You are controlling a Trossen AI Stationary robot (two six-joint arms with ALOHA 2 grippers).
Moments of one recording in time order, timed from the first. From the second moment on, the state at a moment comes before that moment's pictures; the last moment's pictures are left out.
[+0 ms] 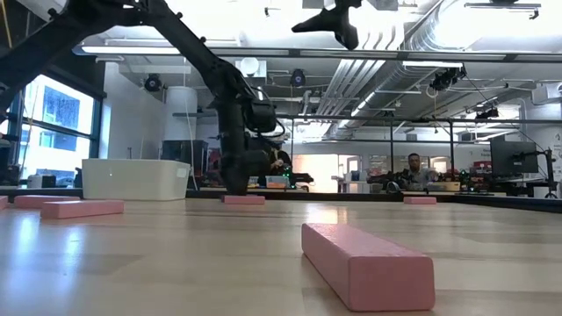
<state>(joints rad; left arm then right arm) 0.61 2.16 1.55 -0.83 0.04 0.04 -0.10 1.45 1.32 -0.33 -0.06 0.57</state>
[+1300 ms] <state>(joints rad) -0.64 1.20 1.23 -1.10 0.02 -1.06 -0.02 1.50 1.32 -0.32 -0.20 0.43</state>
